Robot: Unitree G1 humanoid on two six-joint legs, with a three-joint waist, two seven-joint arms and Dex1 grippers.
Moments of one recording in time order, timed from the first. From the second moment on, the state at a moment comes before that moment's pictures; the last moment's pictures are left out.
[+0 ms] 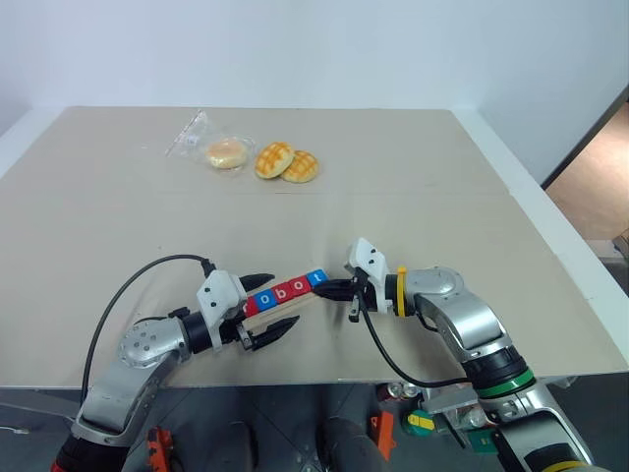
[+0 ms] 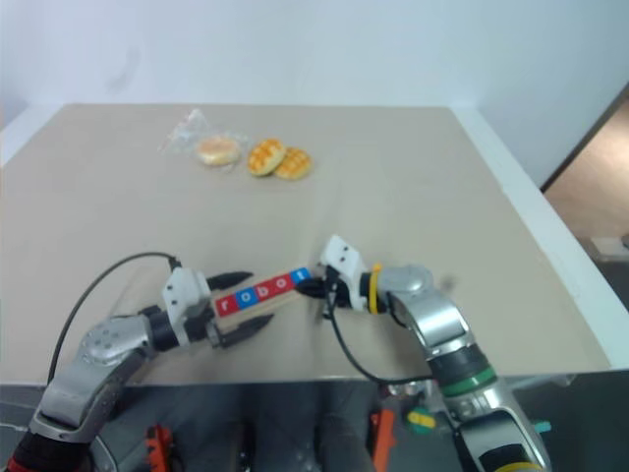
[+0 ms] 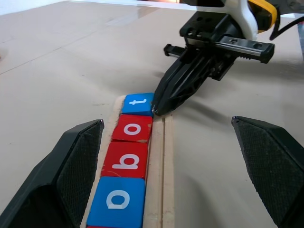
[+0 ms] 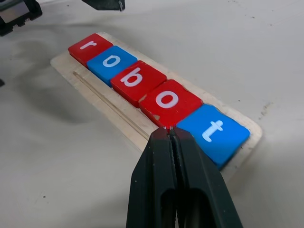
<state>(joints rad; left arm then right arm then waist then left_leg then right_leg) -0.05 0.49 -0.10 -0.38 -0.35 0.25 -0.79 -0.52 -0.46 0.27 0.00 0.21 0.48 1.00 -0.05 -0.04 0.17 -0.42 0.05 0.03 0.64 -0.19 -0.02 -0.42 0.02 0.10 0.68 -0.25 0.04</state>
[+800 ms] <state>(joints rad) -0.04 0.54 0.13 -0.28 -0.39 0.23 -0.74 -0.45 -0.59 0.03 -0.12 0.37 0.56 1.00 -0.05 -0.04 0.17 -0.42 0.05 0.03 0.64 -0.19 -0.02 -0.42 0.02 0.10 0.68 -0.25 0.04</state>
